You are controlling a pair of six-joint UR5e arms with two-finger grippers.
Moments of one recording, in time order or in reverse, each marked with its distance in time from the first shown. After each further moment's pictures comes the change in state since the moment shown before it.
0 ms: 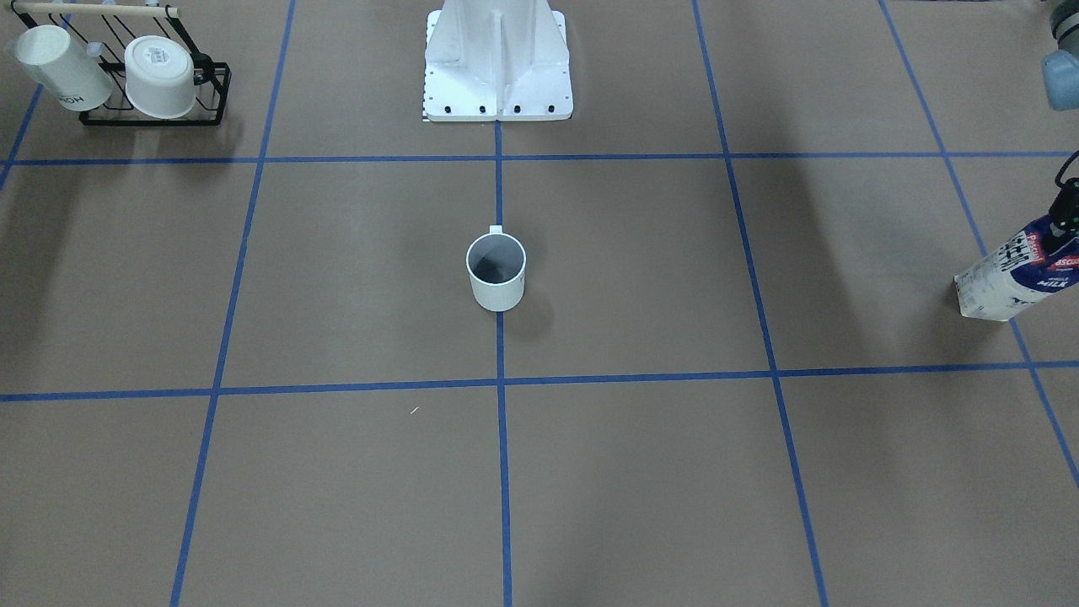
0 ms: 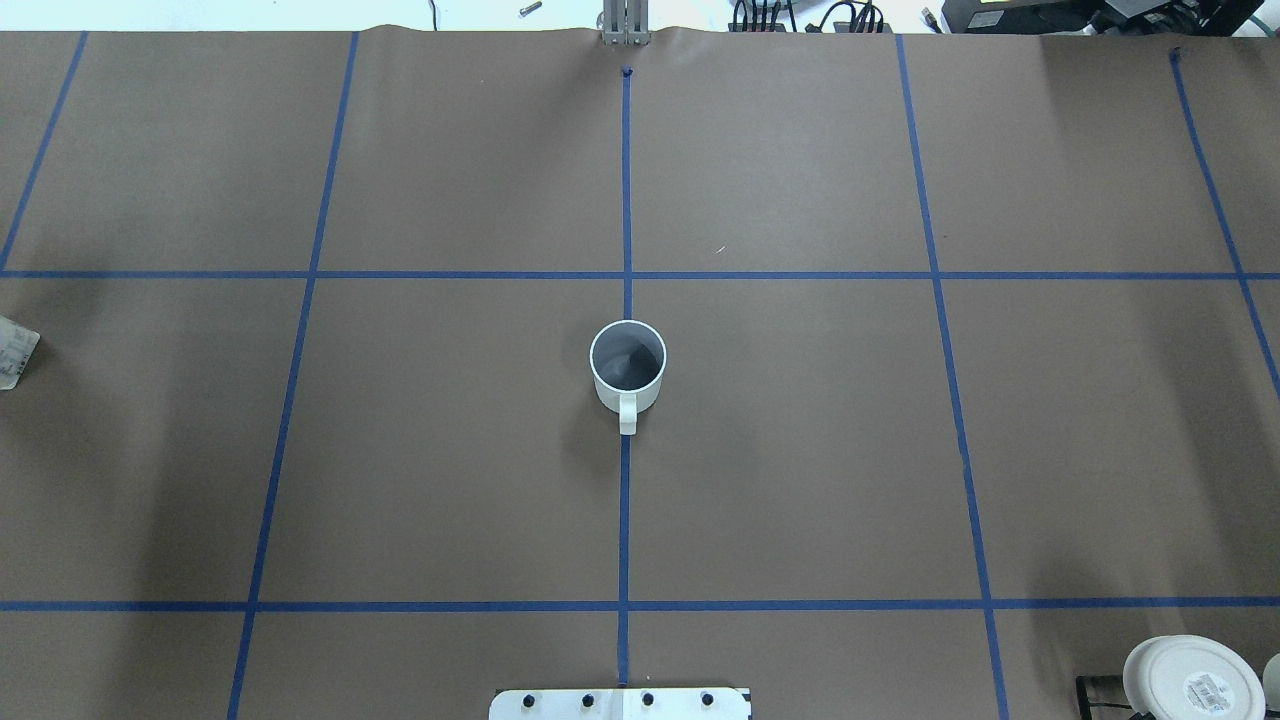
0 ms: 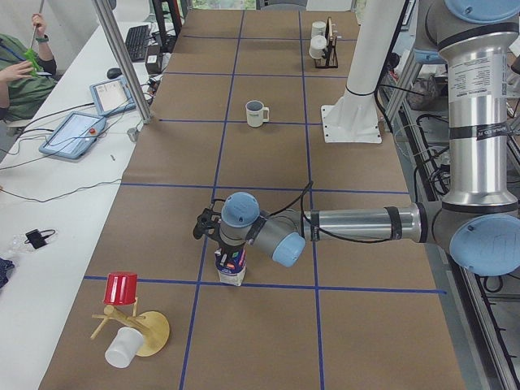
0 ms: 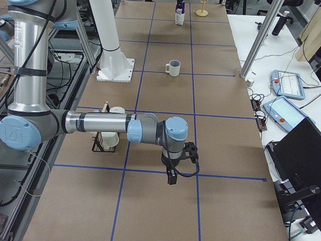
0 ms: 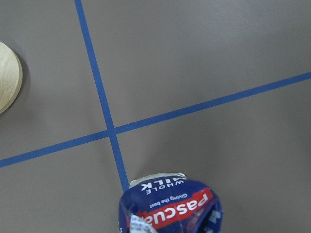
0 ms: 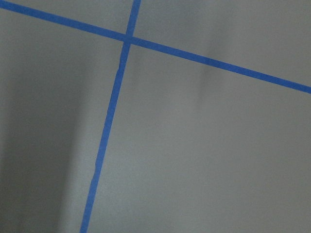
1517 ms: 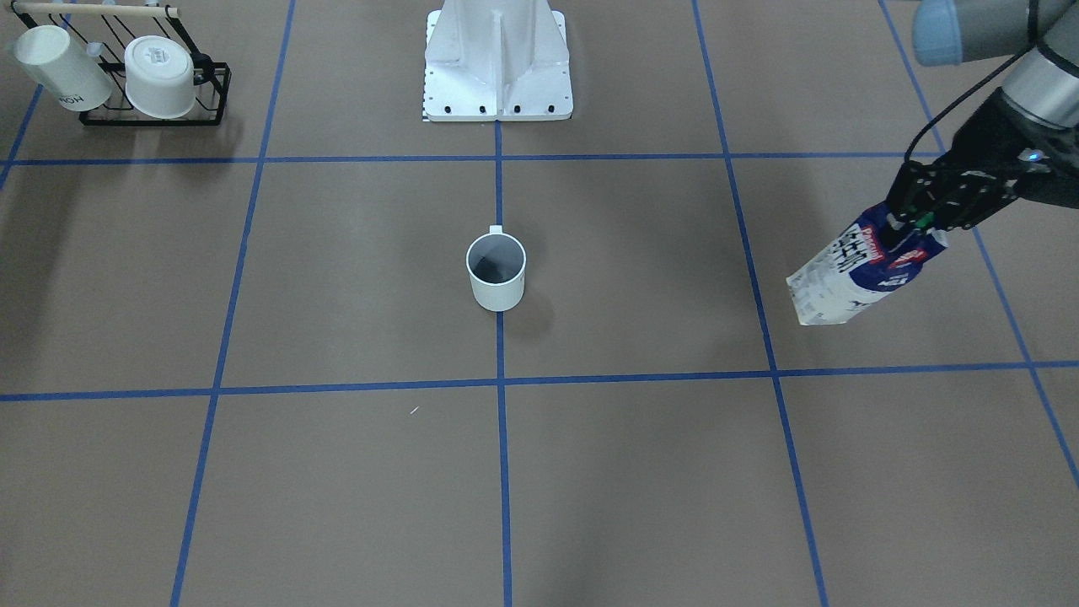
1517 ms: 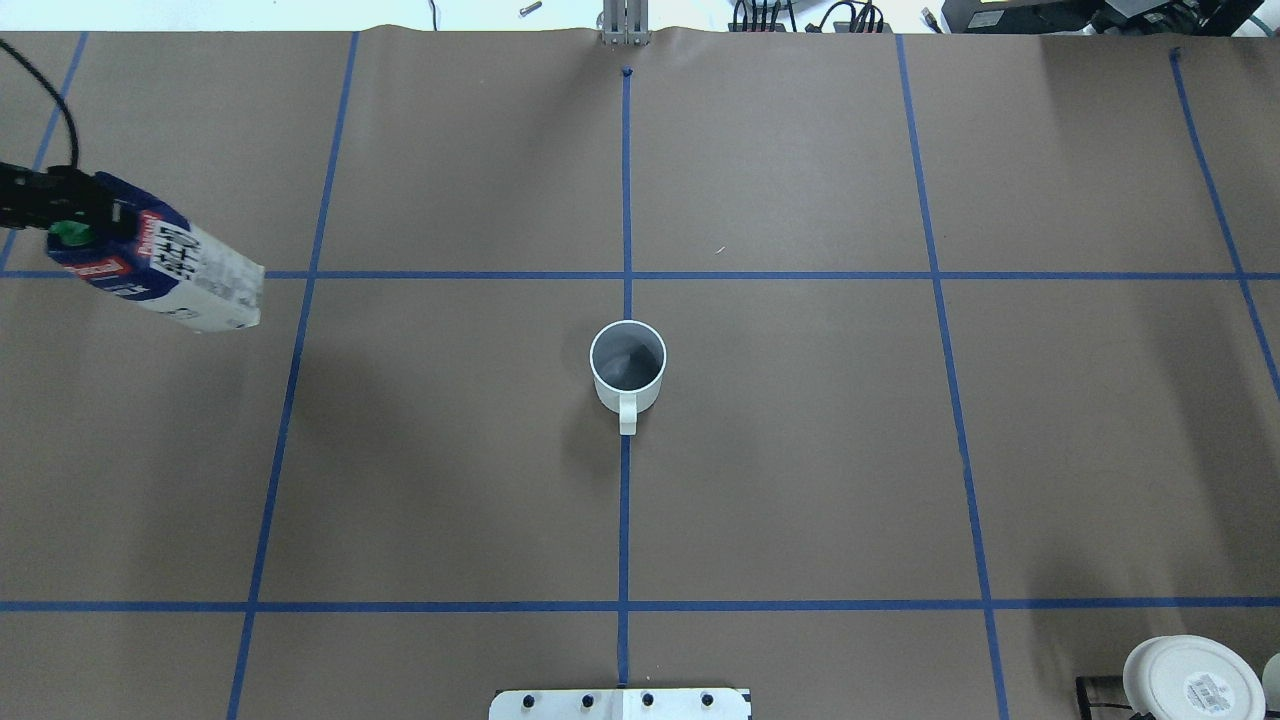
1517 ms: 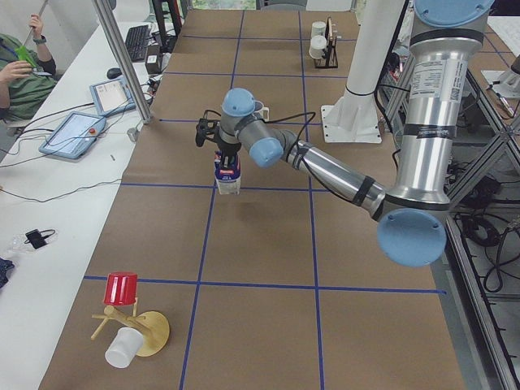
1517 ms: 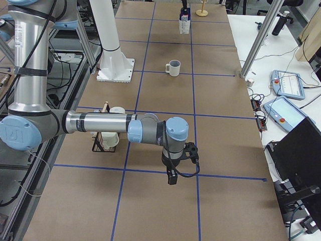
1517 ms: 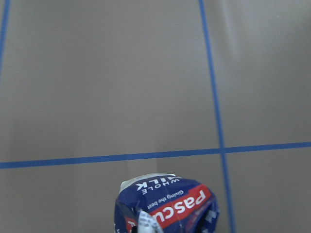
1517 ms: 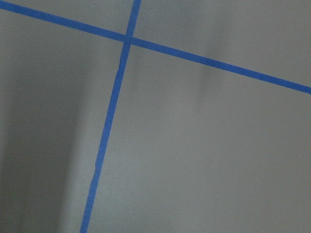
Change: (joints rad) left arm 0.316 -0.288 -0.388 0.328 0.128 -0.723; right arm 0.000 -0.001 -0.004 0.000 0.001 0.000
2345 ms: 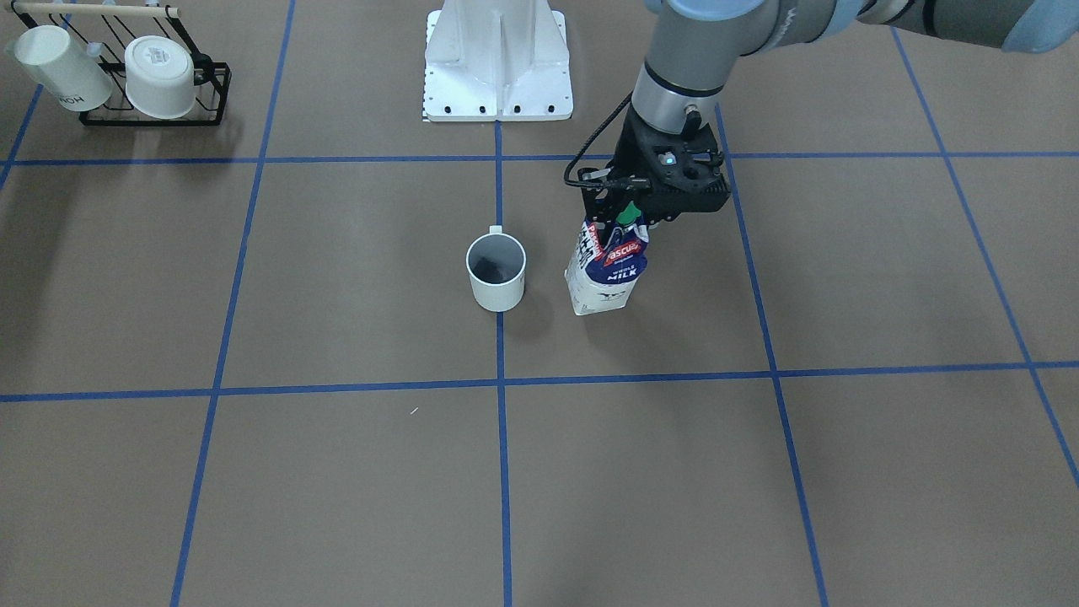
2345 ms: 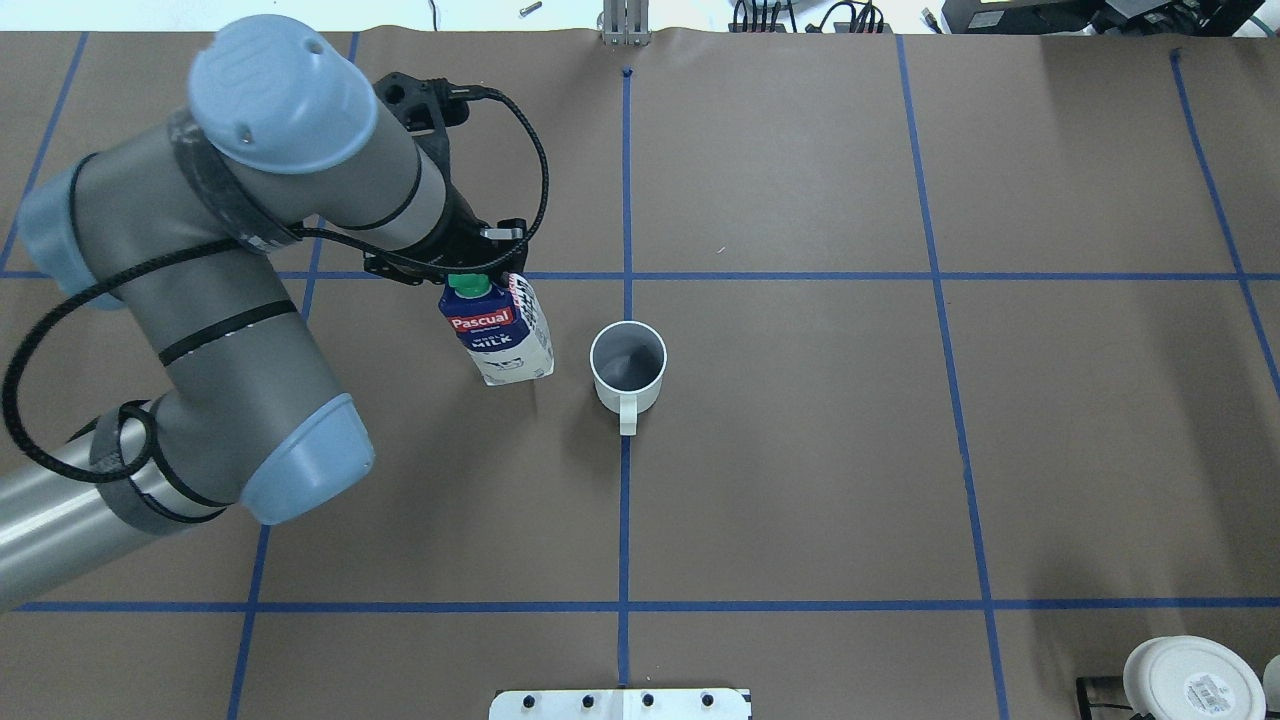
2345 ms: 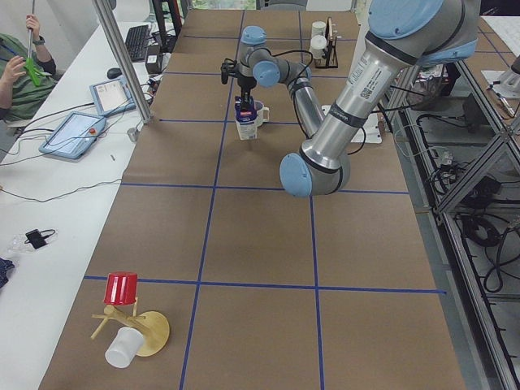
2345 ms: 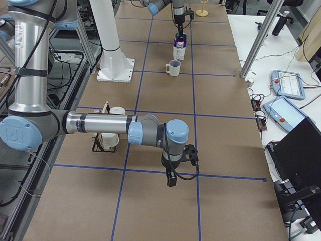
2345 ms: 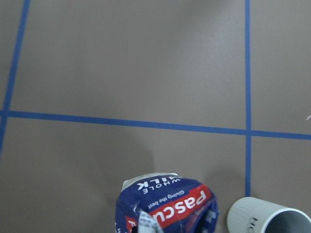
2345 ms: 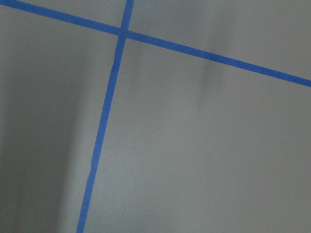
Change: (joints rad) left arm 0.404 -0.530 0.122 0.397 0.317 -0.301; right arm 0.000 0.002 -0.016 0.000 0.000 0.000
